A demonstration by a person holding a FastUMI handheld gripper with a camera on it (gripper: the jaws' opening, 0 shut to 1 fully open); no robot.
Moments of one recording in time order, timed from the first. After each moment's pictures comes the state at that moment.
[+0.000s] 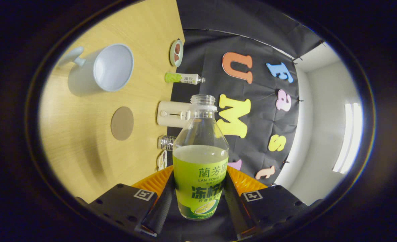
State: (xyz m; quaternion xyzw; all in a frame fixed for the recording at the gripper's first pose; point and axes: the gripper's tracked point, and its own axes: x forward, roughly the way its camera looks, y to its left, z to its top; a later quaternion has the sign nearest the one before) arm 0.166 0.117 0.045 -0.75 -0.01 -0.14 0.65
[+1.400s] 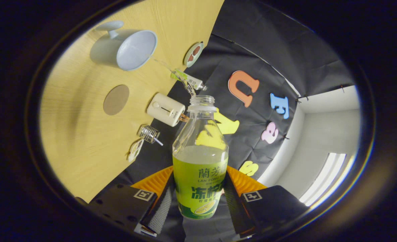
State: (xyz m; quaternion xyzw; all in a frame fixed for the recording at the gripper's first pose) arm 0.145 0.143 0.096 -0.84 -0.07 -0.17 0.51
